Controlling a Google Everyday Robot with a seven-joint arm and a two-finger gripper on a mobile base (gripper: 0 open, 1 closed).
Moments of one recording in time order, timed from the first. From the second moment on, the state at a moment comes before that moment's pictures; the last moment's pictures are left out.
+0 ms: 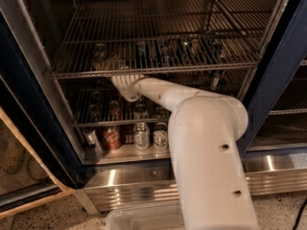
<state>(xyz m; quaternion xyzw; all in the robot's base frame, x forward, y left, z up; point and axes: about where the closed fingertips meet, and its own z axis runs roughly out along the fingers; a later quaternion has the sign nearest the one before) 0.909 0.197 0.744 -0.23 0.71 0.12 0.65</state>
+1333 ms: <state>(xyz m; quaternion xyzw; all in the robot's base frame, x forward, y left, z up) 0.809 0.211 0.760 -0.23 0.71 0.16 0.65</state>
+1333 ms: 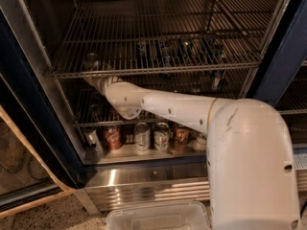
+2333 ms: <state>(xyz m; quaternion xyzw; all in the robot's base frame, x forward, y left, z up) 0.758 0.213 0.754 -0.23 0.72 0.16 0.63</state>
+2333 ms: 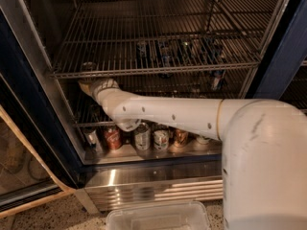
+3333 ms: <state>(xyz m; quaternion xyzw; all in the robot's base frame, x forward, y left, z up) 0.621 0.191 0.767 -0.25 0.72 0.18 0.62</state>
